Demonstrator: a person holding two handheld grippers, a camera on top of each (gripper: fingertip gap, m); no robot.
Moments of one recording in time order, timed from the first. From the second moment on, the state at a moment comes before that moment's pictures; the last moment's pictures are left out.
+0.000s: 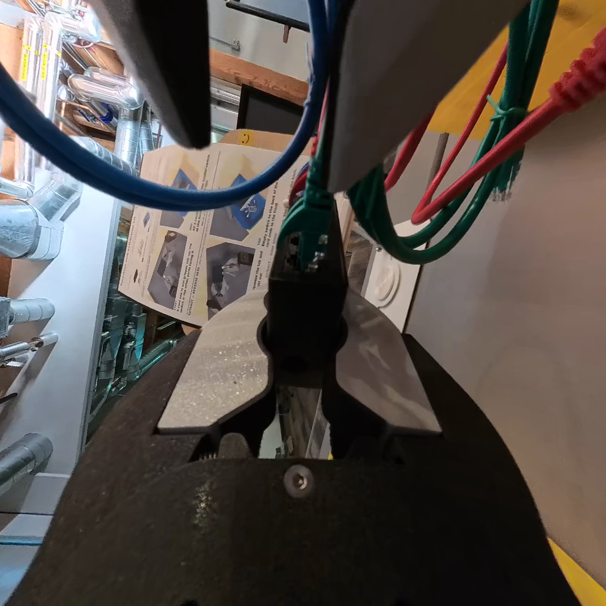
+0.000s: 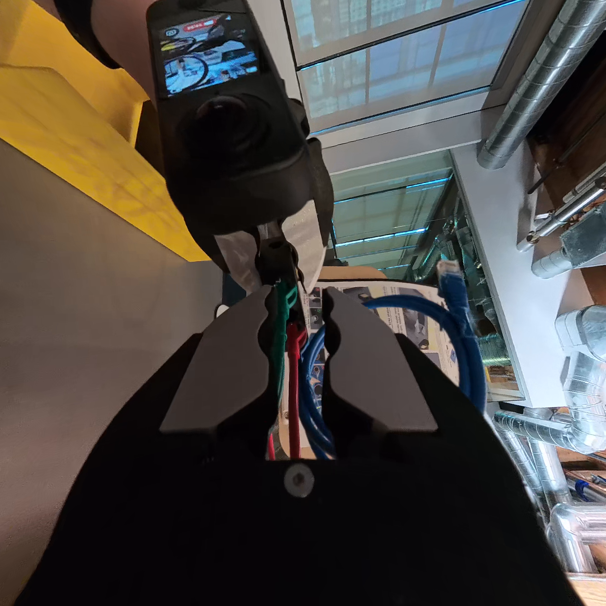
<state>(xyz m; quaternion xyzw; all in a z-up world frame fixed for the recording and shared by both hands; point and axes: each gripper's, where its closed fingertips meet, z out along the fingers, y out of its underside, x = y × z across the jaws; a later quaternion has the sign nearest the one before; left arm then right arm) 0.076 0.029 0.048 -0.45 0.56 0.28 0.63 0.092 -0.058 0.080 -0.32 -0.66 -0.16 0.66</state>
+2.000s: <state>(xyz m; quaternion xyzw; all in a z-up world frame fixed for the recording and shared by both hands) 0.089 0.003 0.051 -0.47 0.58 0.29 0.59 0.102 -0.066 0.061 -0.29 -0.72 -0.20 0.60</state>
